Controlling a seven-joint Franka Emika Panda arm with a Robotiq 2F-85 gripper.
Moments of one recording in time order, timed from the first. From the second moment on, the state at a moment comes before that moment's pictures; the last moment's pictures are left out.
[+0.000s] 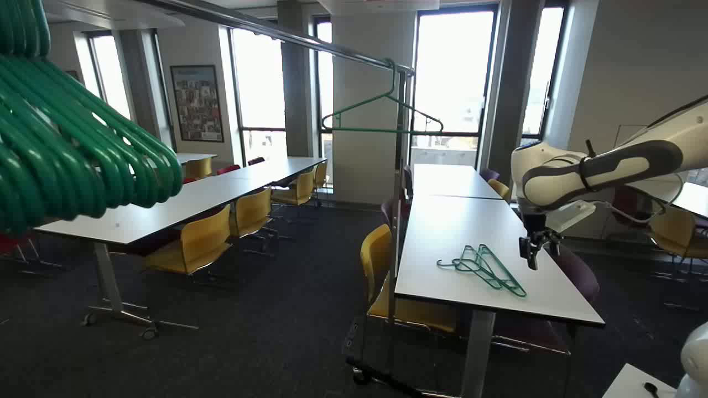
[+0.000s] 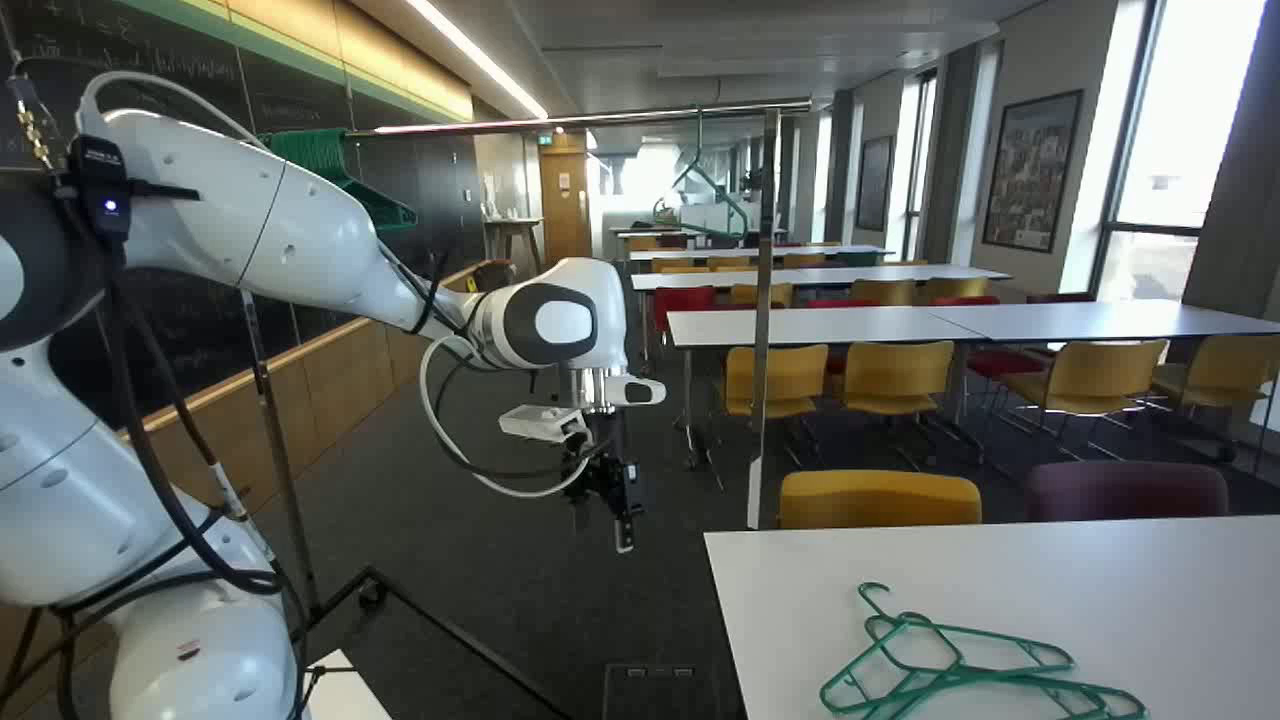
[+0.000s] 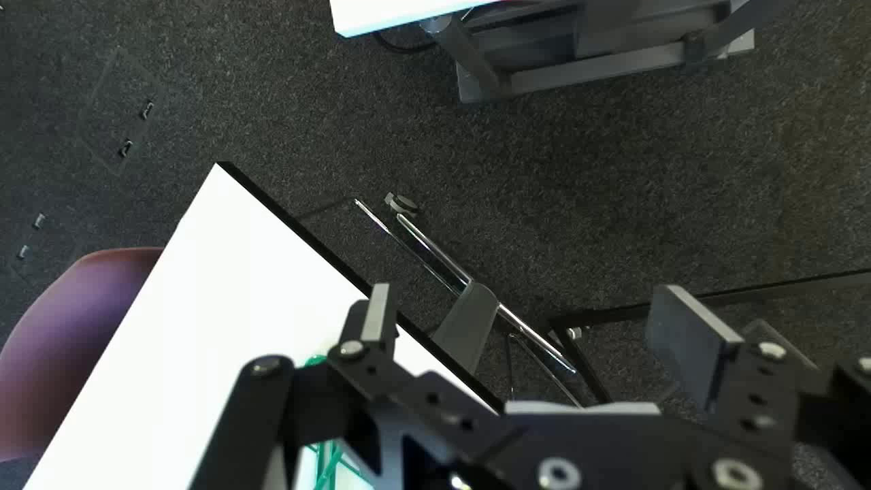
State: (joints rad) arm -0.18 -0.40 -0.02 -2.46 -0.28 1.91 0.09
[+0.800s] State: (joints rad) arm -0.17 -0.28 -0.10 -2.46 -0.34 2.24 0.02
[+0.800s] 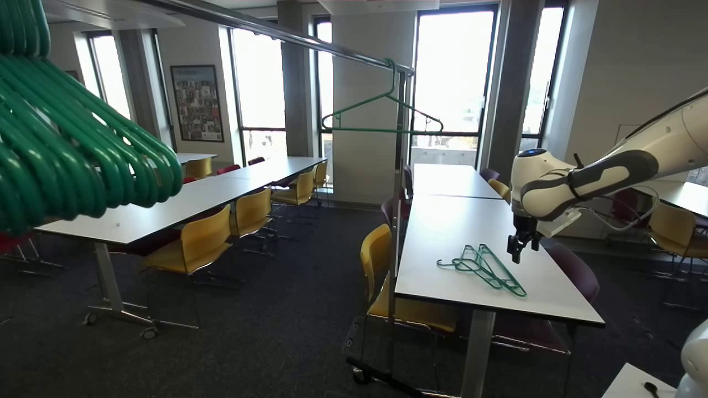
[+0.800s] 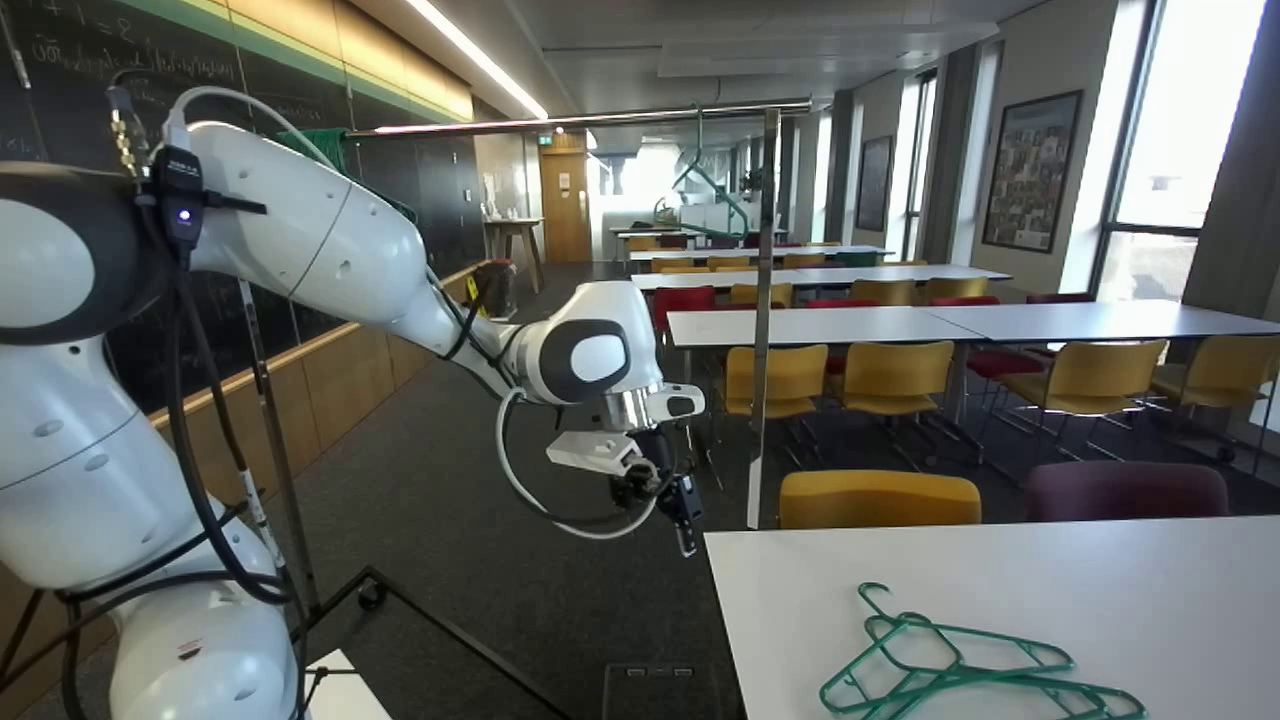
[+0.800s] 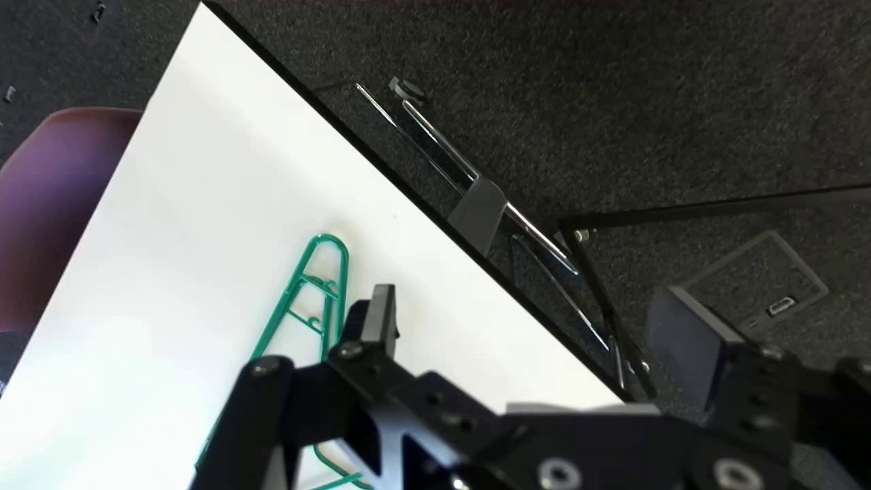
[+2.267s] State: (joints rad) arm -0.19 -0.06 -0.21 -2.39 -0.26 2.43 -0.08
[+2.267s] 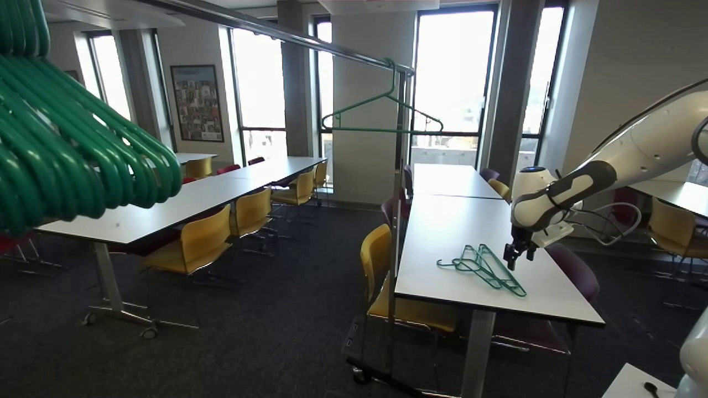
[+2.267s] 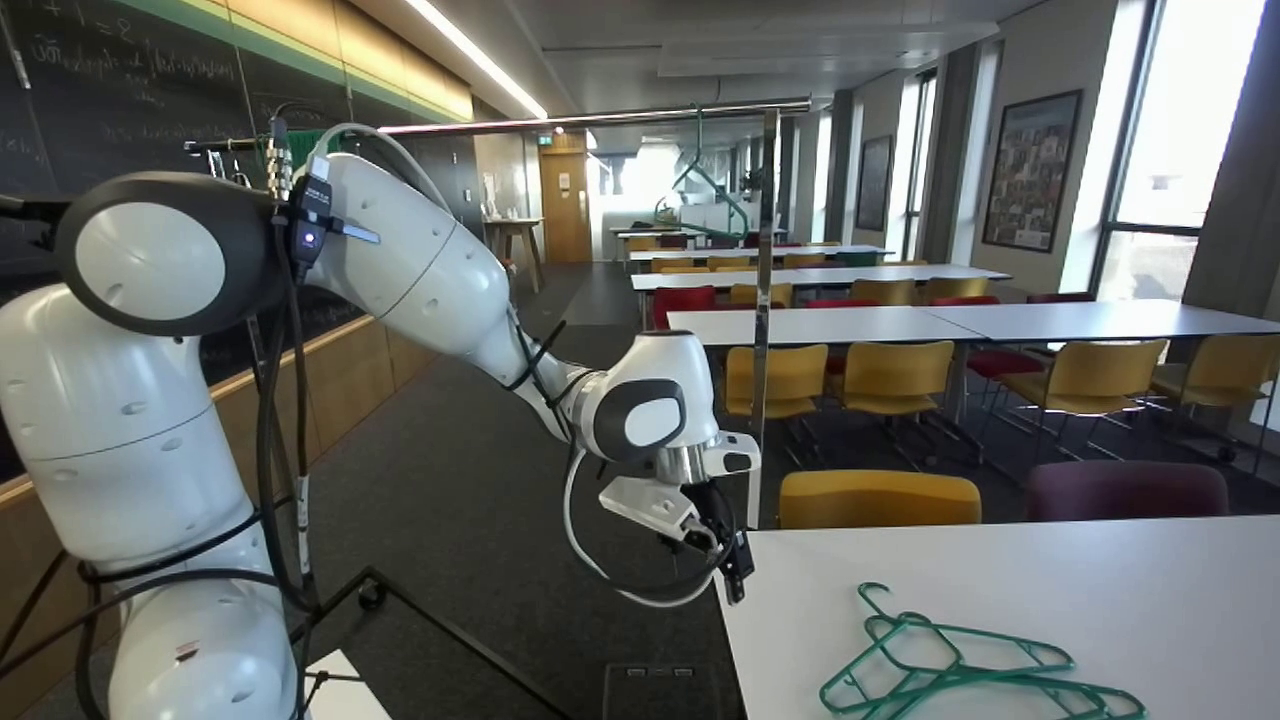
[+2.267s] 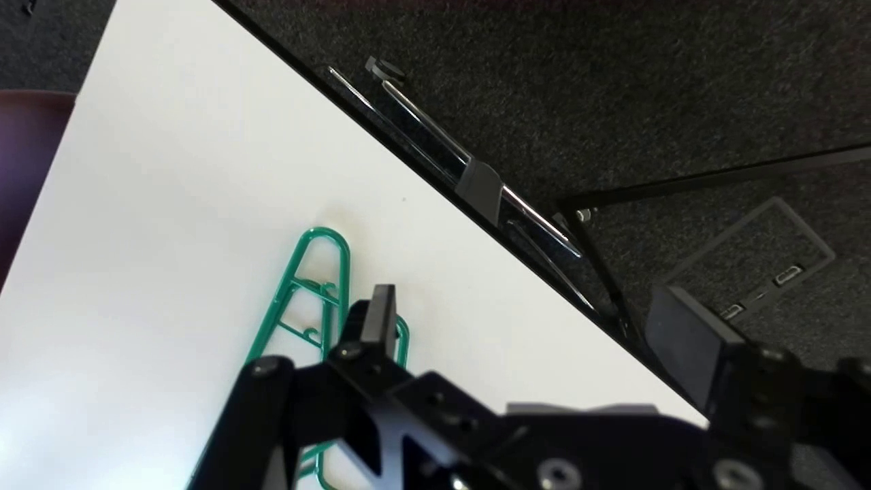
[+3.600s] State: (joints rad) arm -0.27 0.45 -0.22 -1.96 0.06 2.55 -0.18
